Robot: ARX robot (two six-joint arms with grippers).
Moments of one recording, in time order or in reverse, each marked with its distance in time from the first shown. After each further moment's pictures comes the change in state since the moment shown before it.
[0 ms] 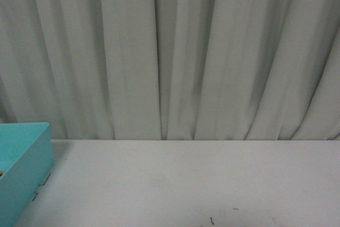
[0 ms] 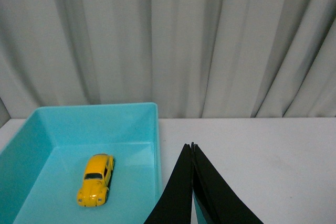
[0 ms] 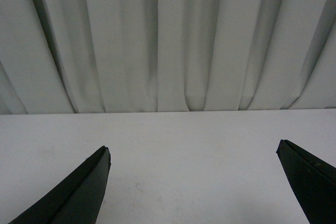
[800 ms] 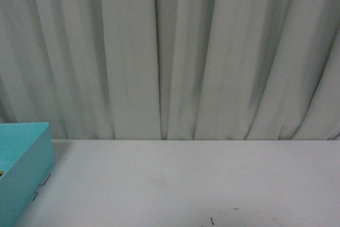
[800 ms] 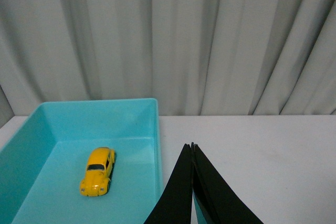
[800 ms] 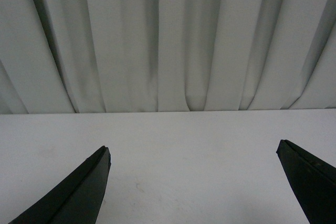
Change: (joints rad) left arm 0.000 -0.295 -0.063 -0.214 0.000 0.000; right arm 0.000 0.000 0.000 0.000 0.000 0.000
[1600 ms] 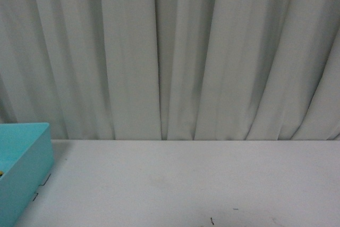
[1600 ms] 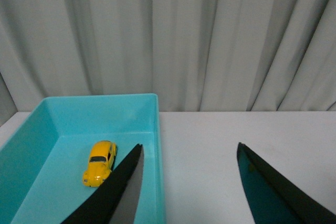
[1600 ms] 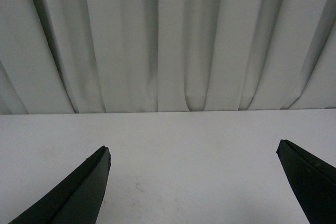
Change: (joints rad) left arm 0.000 -0.241 0.001 -0.249 0.000 -0.001; right arm 0.000 0.000 0.000 0.000 0.000 0.000
